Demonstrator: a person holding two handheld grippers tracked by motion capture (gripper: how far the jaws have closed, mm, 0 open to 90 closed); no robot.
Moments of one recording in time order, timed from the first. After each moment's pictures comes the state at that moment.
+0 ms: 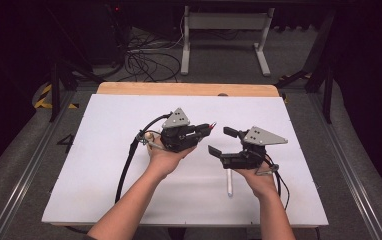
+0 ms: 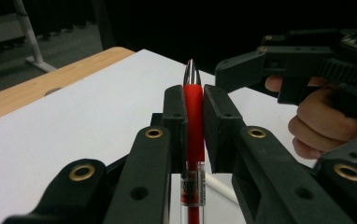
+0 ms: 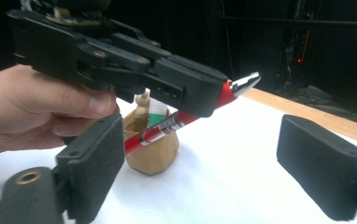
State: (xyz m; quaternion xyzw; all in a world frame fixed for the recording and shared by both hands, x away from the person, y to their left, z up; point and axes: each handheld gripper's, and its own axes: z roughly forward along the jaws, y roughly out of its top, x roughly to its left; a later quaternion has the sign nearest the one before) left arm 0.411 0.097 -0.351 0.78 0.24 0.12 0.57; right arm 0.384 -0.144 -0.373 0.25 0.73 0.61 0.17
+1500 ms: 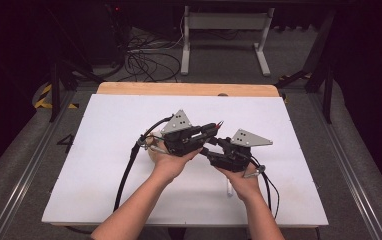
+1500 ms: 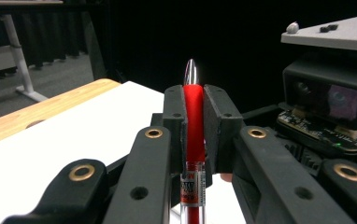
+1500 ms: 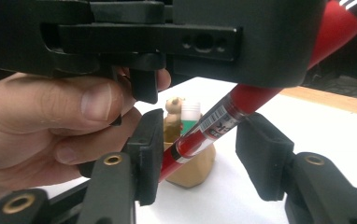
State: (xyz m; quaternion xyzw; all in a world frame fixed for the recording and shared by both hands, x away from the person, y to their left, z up) left arm 0.395 0.088 -0.343 0.74 0.23 0.12 0.62; right arm 0.381 -0.112 -0.384 0.26 0.72 0.63 0.12
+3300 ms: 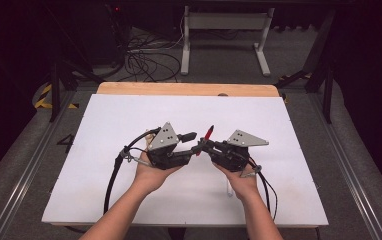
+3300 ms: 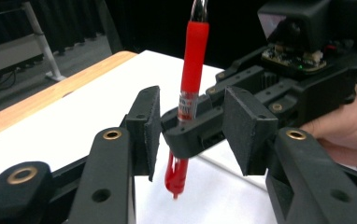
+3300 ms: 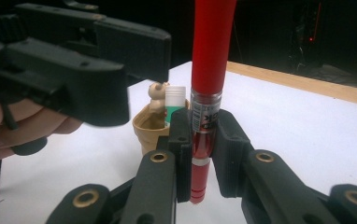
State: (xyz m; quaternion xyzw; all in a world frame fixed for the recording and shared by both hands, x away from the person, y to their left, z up) left arm 0.362 0.123 -0.350 0.79 0.22 0.17 0.55; right arm 0.384 -0.108 -0.391 0.28 0.73 0.61 0.14
